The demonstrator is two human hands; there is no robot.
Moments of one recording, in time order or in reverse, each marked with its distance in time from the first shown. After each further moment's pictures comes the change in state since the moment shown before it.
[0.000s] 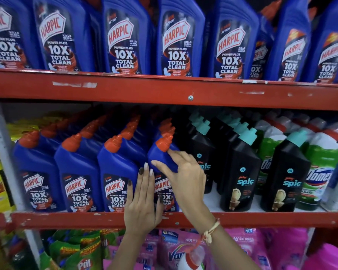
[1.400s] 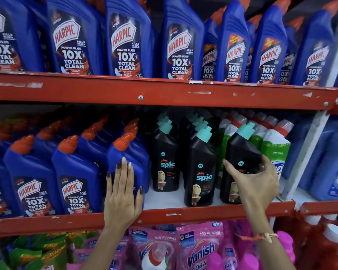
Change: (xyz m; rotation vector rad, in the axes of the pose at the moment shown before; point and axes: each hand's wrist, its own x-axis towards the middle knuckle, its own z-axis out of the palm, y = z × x) left_hand 0.018 0.041 0.017 0.001 0.039 0.037; right_hand -0.003 0.189 -0.137 -0.112 0.466 0.556
